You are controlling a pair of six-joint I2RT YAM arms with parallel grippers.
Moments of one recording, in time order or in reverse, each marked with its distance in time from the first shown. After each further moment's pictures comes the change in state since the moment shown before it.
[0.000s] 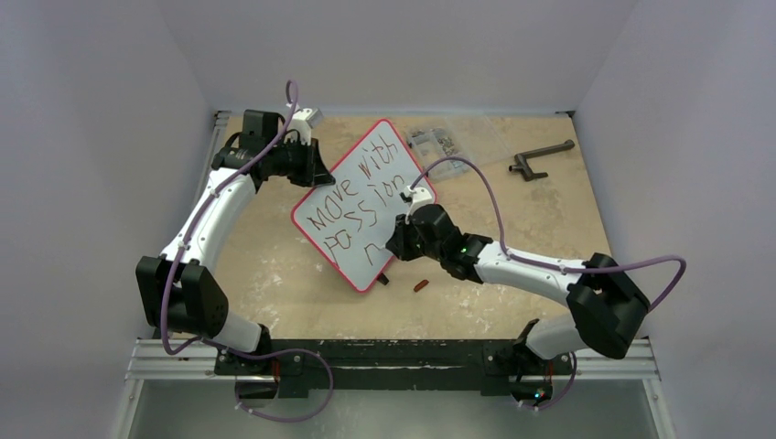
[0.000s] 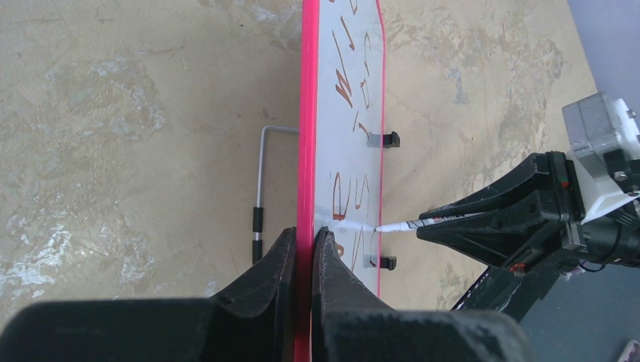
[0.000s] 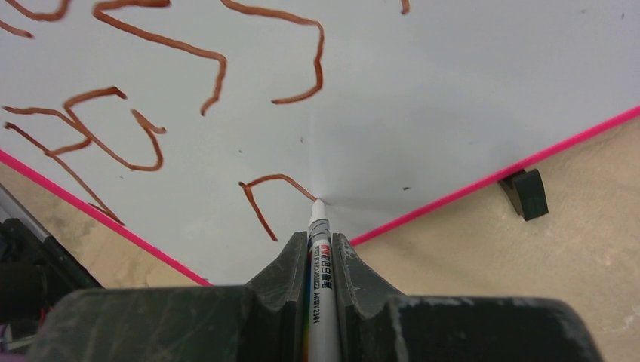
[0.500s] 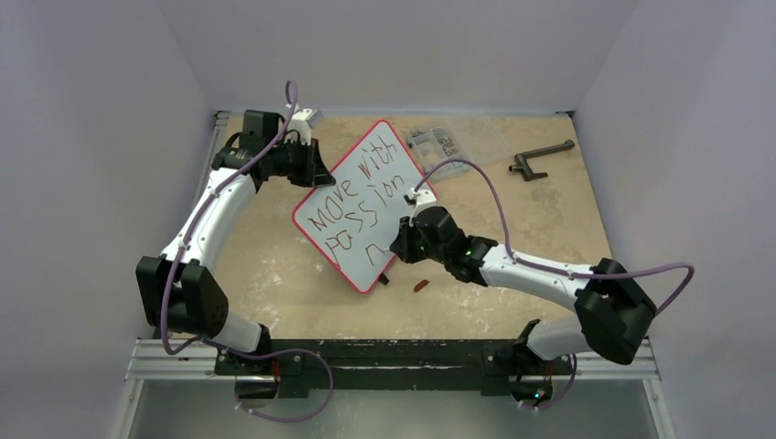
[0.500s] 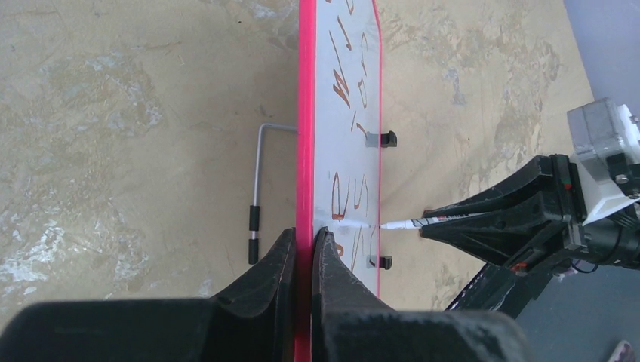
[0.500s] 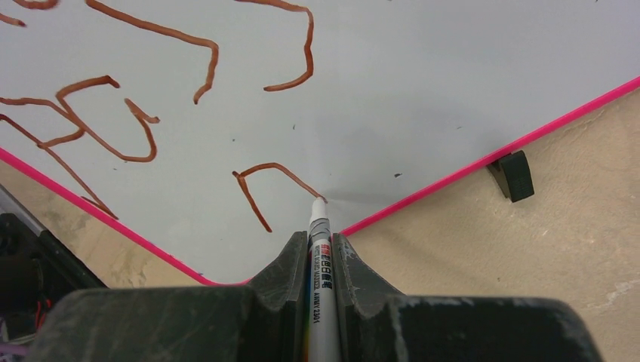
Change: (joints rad) left arm 0.000 0.000 0.000 -0.004 0.000 -0.011; right arm 0.000 -0.034 -0.043 -0.035 0.018 0.002
